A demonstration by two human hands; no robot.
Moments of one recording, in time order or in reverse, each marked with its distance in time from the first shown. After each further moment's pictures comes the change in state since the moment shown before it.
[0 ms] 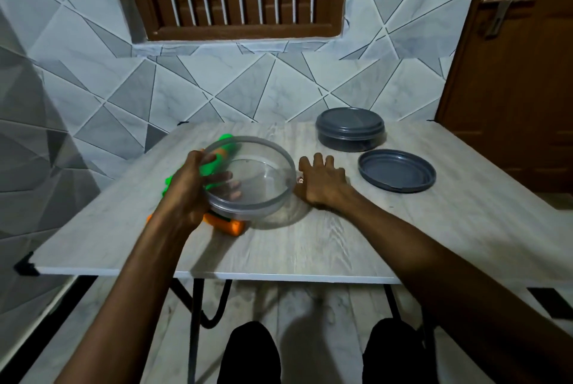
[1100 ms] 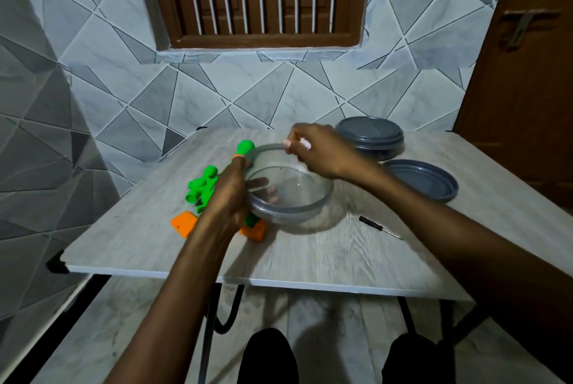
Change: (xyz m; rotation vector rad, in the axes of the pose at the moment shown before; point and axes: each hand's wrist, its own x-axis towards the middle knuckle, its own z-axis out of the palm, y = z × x) left_hand -0.005 -0.005 0.027 -0.010 0.017 -0.037; right_hand -0.021 -0.056 -0.098 0.538 0.186 -0.360
